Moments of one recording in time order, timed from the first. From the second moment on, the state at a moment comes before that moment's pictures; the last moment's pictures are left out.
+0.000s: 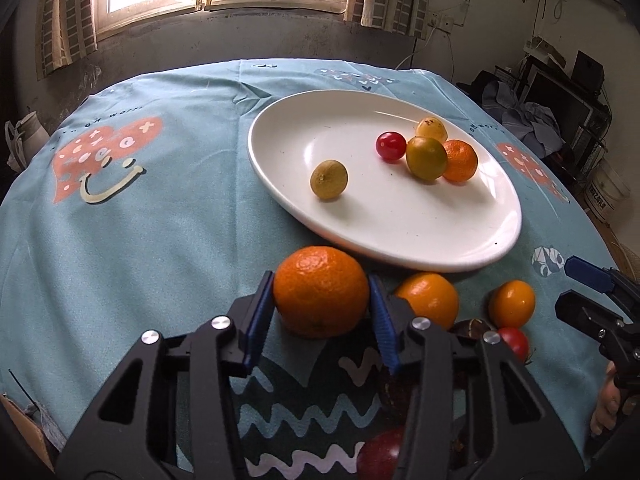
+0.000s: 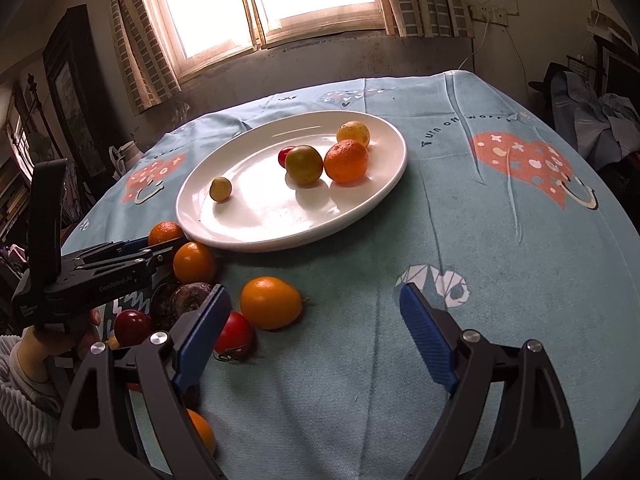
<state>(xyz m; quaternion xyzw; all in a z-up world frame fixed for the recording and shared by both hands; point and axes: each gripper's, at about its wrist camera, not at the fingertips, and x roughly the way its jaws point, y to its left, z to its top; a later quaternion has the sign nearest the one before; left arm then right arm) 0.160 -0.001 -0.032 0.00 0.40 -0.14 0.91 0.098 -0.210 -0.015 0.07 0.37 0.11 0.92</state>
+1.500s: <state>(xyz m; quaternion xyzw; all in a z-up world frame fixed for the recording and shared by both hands) 0.169 -0.050 0.014 0.02 0.35 -0.12 0.93 0.158 -0.212 0.014 0.12 0.33 0.13 0.93</state>
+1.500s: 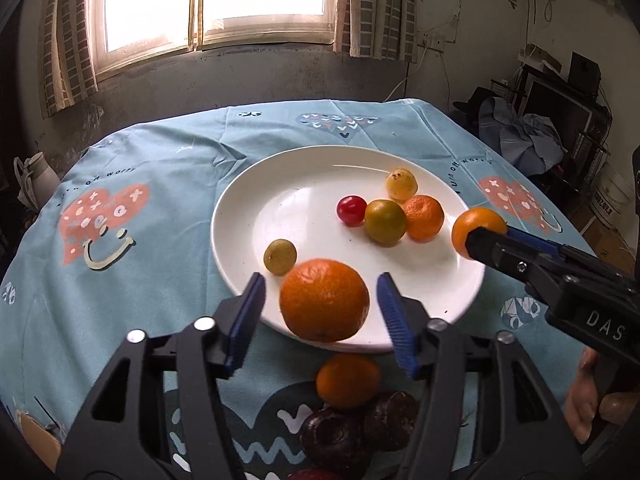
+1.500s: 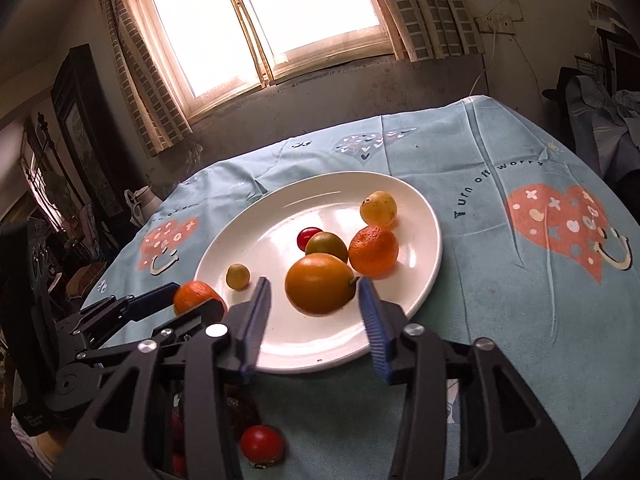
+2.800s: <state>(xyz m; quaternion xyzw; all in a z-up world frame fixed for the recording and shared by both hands) 0.043 0.024 -0.034 0.05 0.41 -0.08 0.91 0.029 -0.202 -0.006 0.09 0.37 0.19 0.90</state>
